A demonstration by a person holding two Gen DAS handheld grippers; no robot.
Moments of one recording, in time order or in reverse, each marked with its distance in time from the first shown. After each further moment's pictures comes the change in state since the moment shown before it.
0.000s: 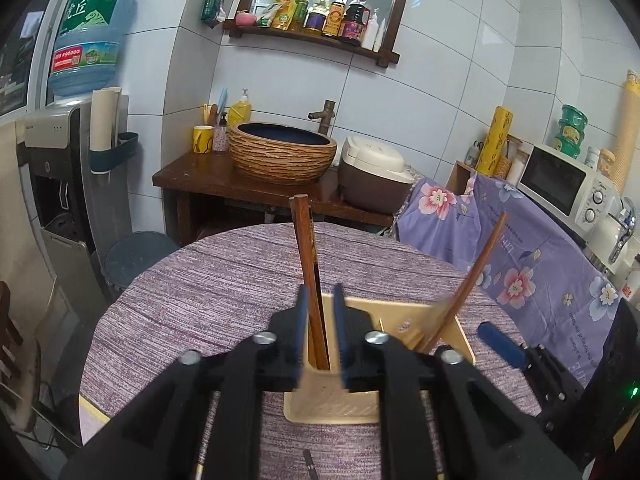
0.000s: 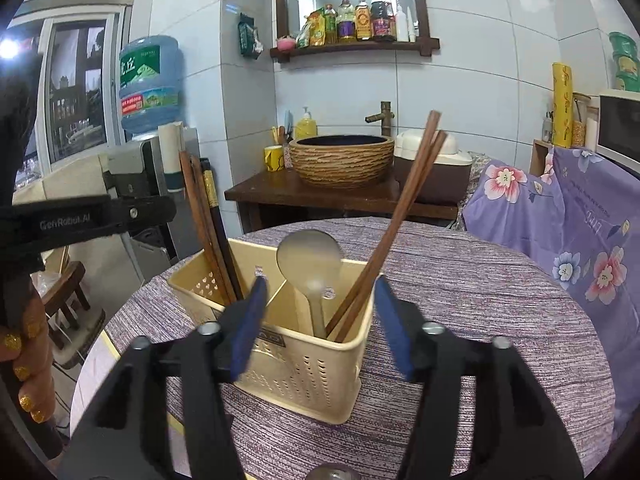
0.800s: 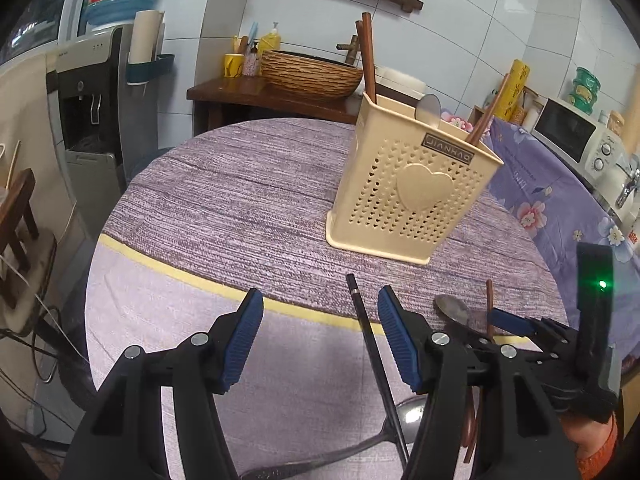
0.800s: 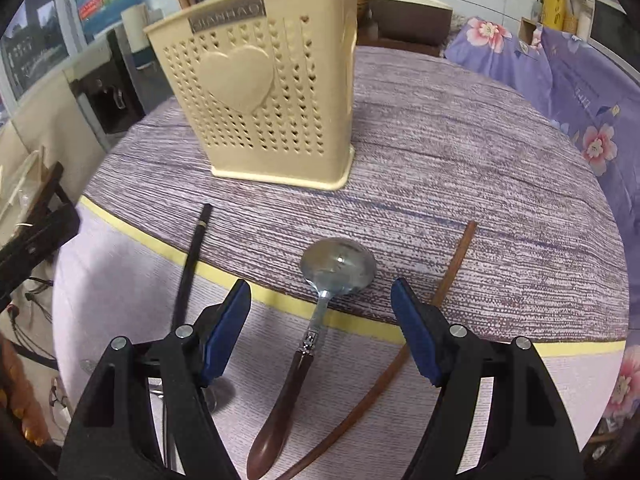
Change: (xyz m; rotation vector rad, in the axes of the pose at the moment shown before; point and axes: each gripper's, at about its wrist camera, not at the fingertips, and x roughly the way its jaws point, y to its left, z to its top) left arm -0.039 0.032 -0.136 -0.054 0.193 0.050; right arm 0.001 0.003 -0.120 0.078 0.532 -0.106
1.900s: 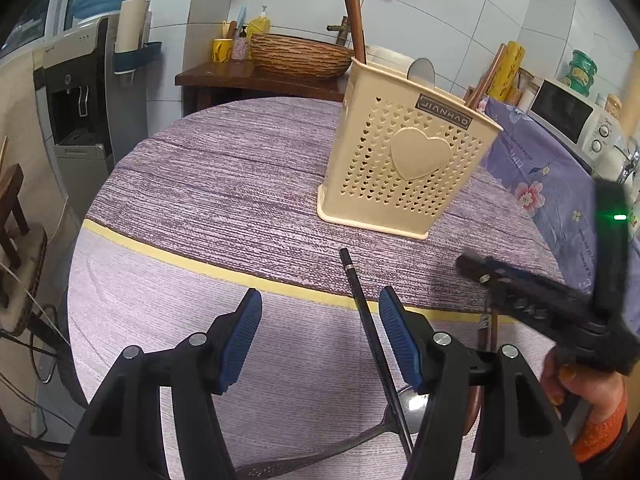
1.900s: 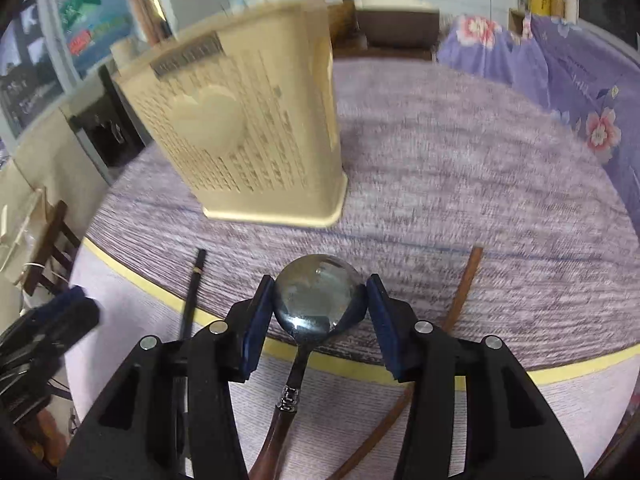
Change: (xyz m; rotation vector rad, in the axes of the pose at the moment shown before) left arm 0.019 -0.005 -0.011 0.027 0.068 -0.015; right arm -0.014 -0.012 0.016 0.039 -0.159 0.088
